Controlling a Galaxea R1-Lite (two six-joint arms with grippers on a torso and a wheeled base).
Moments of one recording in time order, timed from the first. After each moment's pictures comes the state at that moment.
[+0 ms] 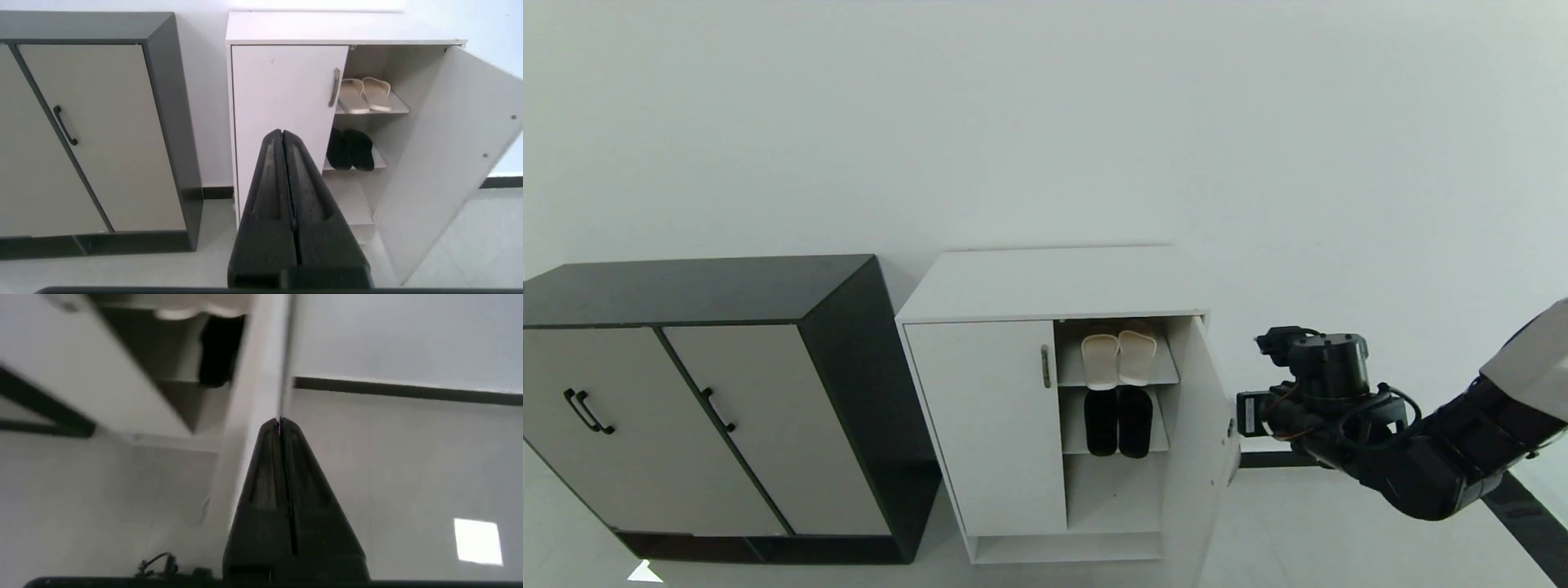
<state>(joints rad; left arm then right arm) 0.00 0.00 0.00 0.00 -0.01 -0.02 0.41 2.05 -0.78 -0.80 -0.23 0.16</state>
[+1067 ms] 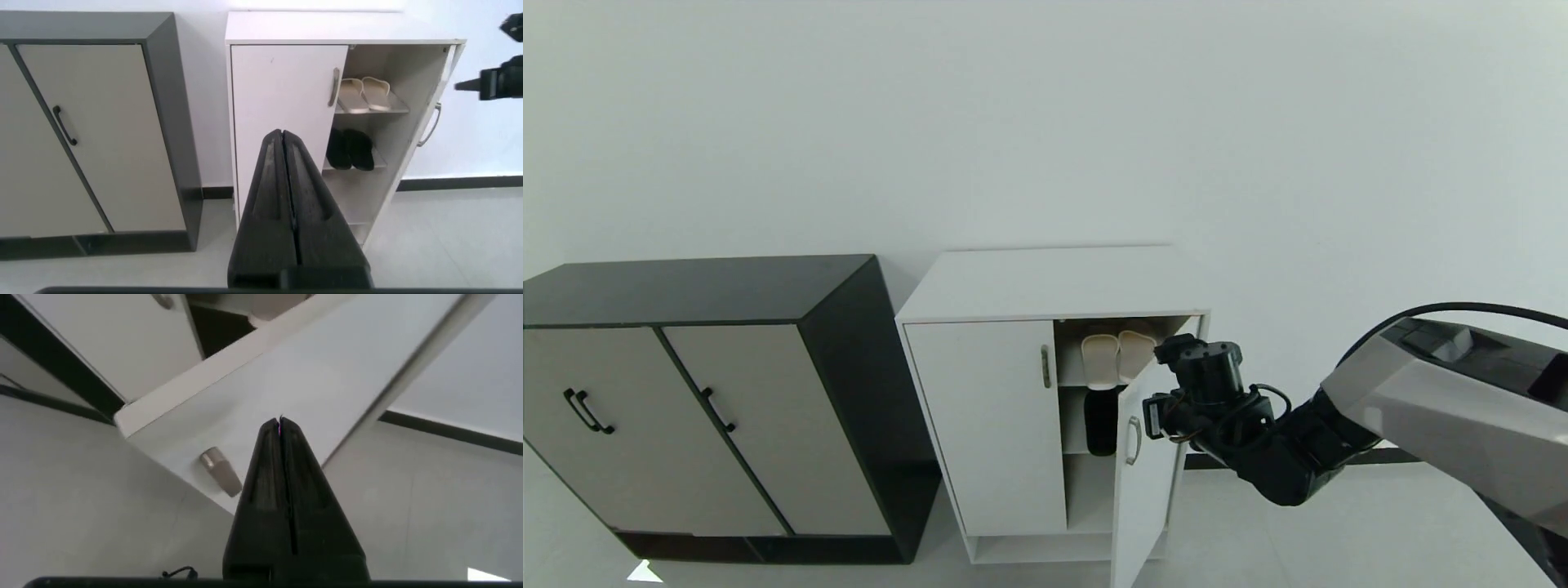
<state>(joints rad) 0.00 0.00 0.00 0.00 -0.01 -0.02 0.58 2.32 -1.13 -0.74 -0.24 0.15</state>
